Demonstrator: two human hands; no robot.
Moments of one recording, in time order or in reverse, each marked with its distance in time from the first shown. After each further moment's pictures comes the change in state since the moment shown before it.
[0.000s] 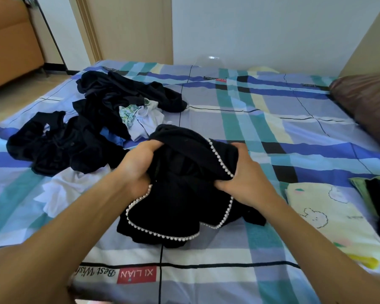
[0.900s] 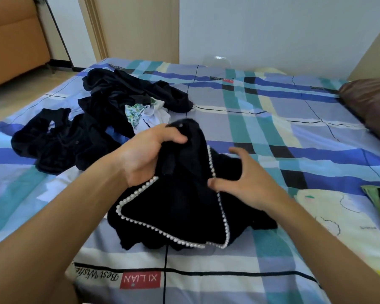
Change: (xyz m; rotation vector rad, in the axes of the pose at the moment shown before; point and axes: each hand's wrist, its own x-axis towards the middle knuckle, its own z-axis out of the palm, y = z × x) left_hand -0.015 0.036 0.001 0.169 -0.299 0.024; right_hand 0.000 -0.020 -0.006 0.020 -0.184 0.101
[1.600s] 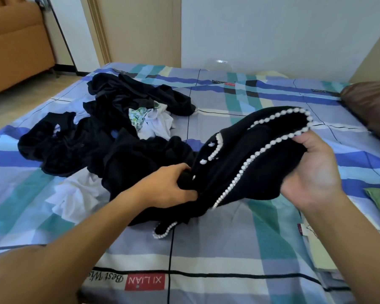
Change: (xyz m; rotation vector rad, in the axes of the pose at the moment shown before) left_hand 0.025 -0.066 -0.023 1.060 0.003 0.064; right_hand -0.019 -0.019 -0.048 1.406 0.171 -0.019
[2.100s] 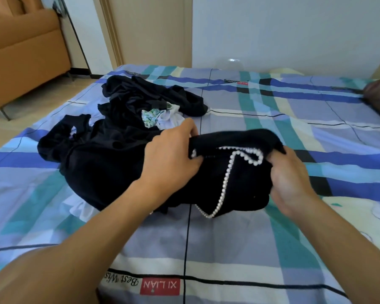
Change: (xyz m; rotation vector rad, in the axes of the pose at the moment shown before) left_hand 0.001 0.022 -0.029 0.269 0.750 0.231; right_hand 0.017 0.049 0.015 -0.550 0.086 -0.104
